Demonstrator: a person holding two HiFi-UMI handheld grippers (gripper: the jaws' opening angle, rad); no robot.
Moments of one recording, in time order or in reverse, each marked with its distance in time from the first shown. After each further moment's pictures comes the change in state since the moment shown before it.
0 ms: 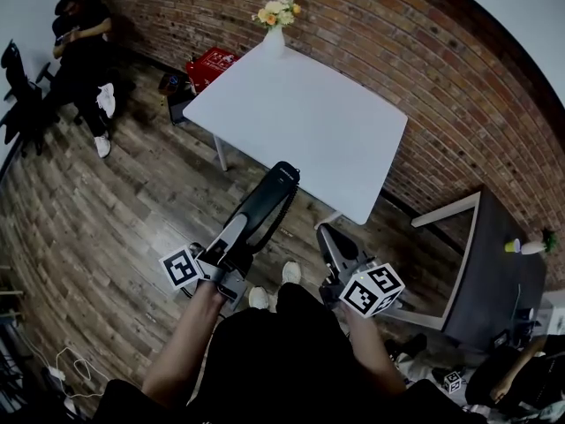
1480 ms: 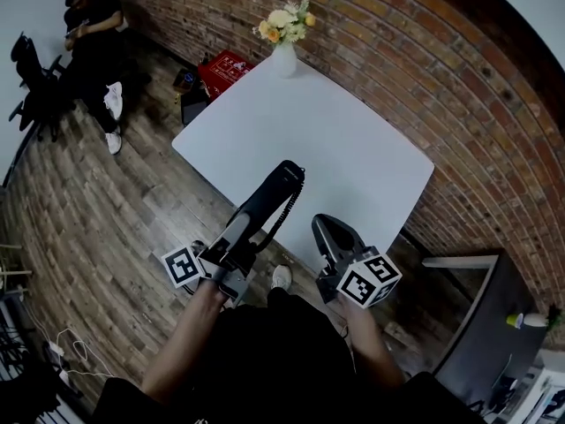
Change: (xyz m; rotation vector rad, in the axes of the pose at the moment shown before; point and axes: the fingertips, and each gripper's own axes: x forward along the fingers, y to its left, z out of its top) left arm 0.190 0.073 0.085 0.017 -0.098 0.096; right arm 0.172 -0.167 0.082 0.085 0.087 0.163
